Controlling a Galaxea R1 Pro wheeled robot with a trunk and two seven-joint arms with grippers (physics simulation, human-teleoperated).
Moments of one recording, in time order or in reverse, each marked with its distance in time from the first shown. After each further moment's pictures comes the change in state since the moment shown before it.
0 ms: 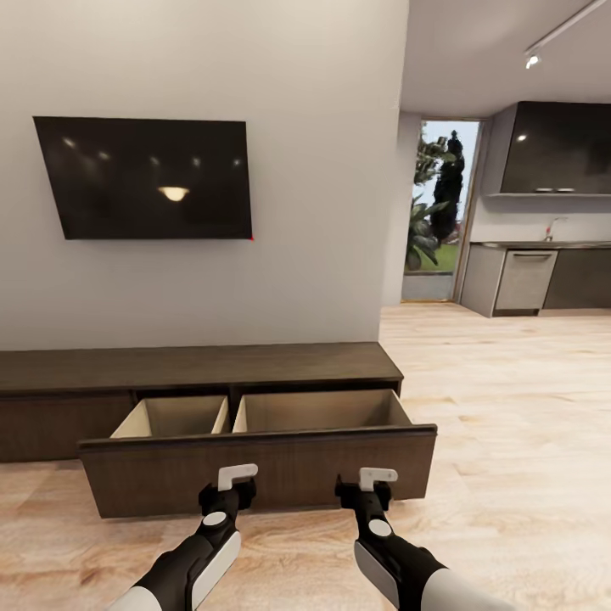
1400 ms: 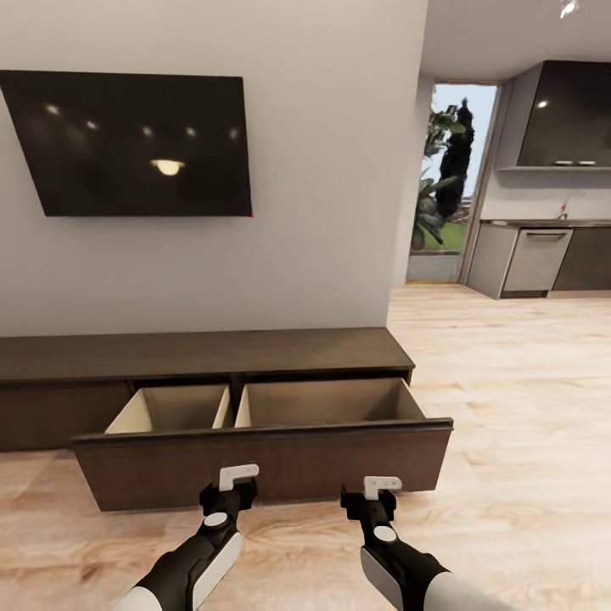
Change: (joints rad) left arm 0.000 -0.002 -0.010 0.001 0.001 -0.001 0.000; right arm 0.000 0.000 -0.005 0.063 -0.004 0.027 0.036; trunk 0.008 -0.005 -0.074
